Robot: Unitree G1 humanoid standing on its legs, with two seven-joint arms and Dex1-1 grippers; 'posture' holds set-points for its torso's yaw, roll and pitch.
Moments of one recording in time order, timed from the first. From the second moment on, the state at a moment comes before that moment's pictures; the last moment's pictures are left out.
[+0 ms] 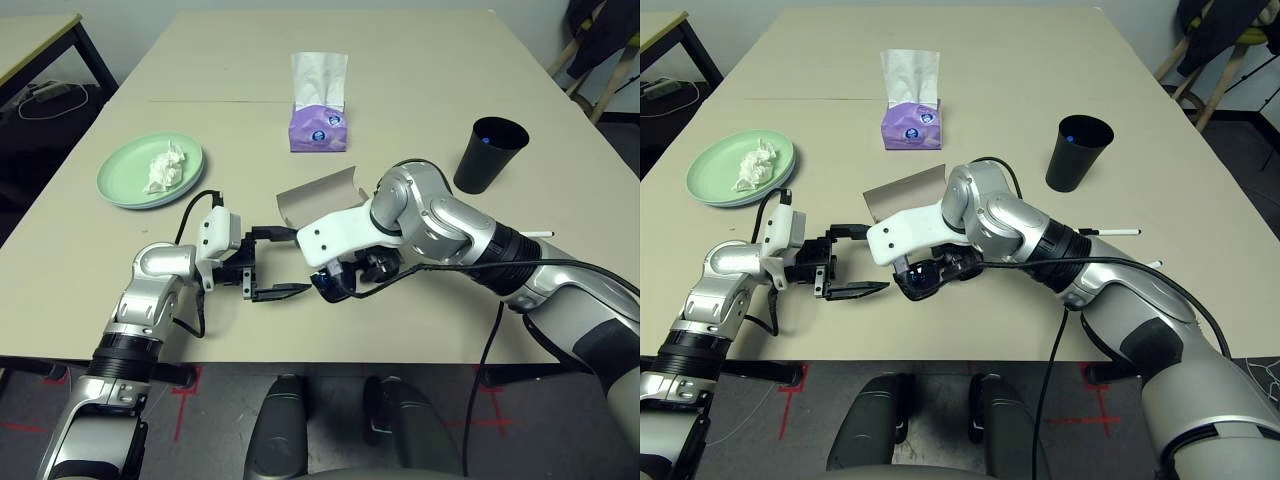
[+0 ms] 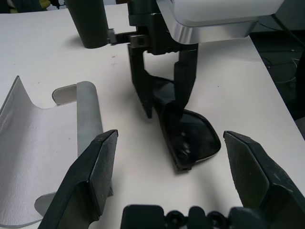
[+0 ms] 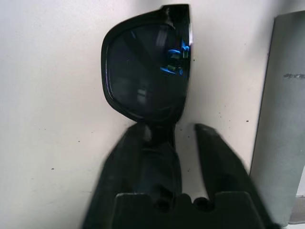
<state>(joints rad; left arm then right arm) -0.39 0.59 -0.06 0.21 -0.35 -0.09 -1.36 -1.09 -0.41 0.85 0.09 -0.44 0.54 1.50</state>
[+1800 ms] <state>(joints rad) -0.31 0.55 0.00 0.04 -0.36 -0.01 -1.06 -1.28 -0.25 0.70 0.66 -0.60 -0.02 1.12</state>
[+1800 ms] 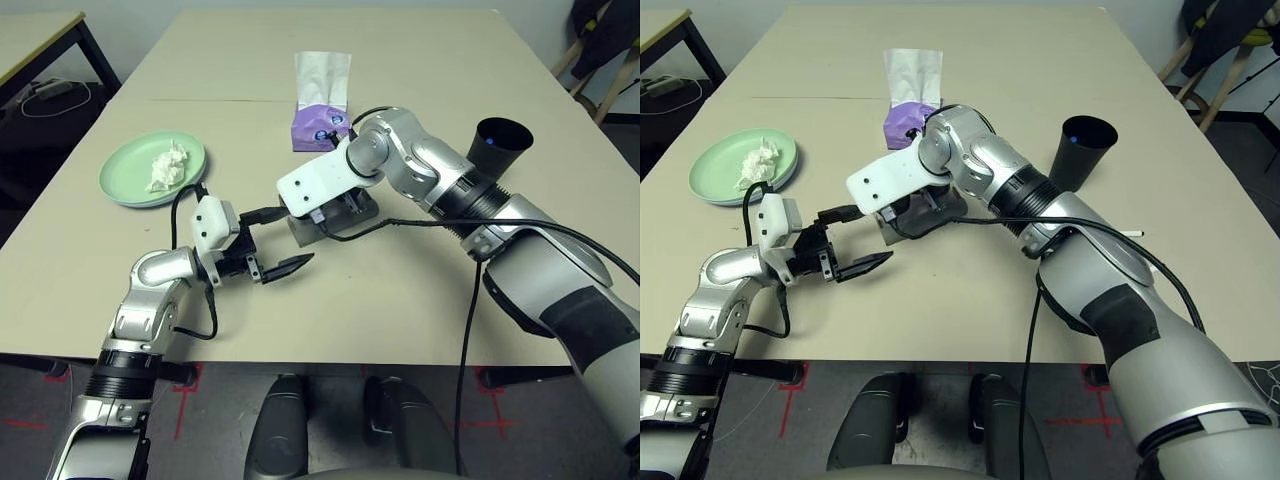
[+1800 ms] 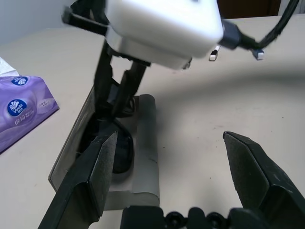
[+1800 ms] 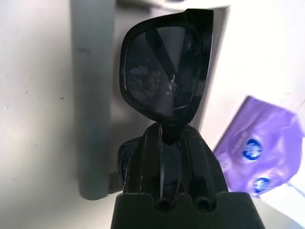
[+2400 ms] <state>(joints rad) -0.31 0.56 0.00 0.04 -0.36 0.00 -1.06 -1.23 -0.24 0.70 0.59 -0.61 0.05 1.15</state>
